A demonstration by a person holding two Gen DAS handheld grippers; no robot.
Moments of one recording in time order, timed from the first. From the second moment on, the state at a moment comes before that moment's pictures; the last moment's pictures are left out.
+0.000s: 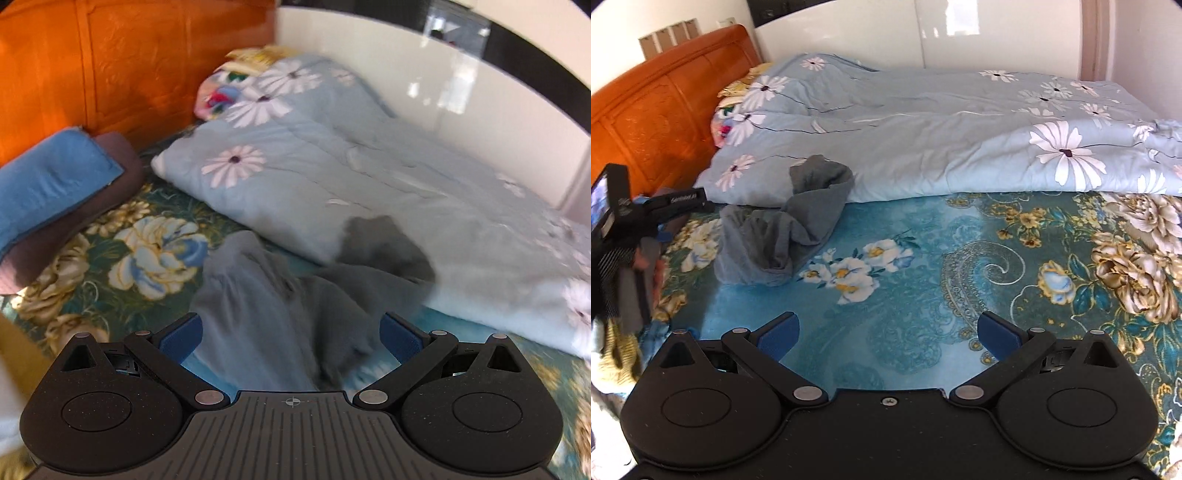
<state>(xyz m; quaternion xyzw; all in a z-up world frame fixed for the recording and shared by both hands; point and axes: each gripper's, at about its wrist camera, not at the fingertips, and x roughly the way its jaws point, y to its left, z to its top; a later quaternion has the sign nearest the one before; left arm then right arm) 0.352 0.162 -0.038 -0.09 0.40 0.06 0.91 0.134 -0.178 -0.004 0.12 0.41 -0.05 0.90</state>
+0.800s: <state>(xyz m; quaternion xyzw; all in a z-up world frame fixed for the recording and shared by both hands) 0.518 0.195 -0.140 -0.13 0.51 0.18 0.83 0.177 -0.177 -0.034 0.09 0.52 -0.08 0.85</state>
